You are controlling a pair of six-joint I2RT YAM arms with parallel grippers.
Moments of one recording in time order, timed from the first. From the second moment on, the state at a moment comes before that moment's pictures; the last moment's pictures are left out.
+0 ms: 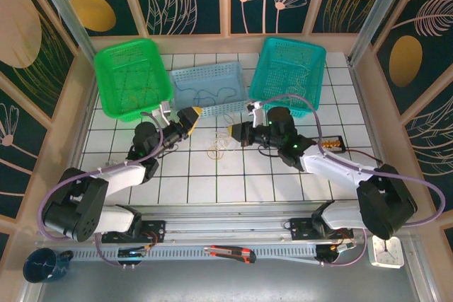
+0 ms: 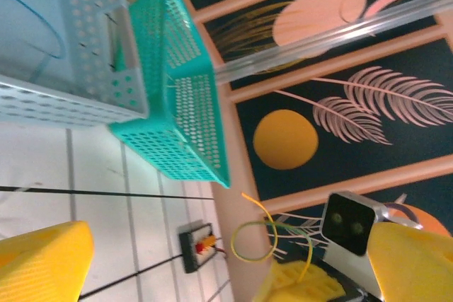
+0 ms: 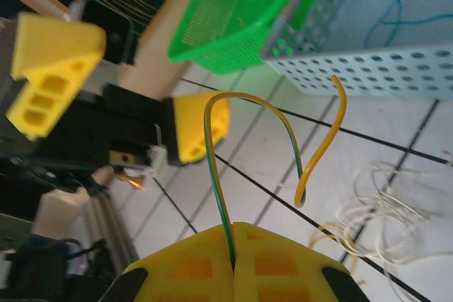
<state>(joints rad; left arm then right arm) -0.41 1.34 0.39 0.95 0.44 -1.26 0.66 1.29 0.68 0.29 -0.48 0.59</state>
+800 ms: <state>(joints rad) -0.59 1.47 0.50 1.24 0.41 -1.48 0.65 1.31 0.68 0.42 -0.58 0.66</state>
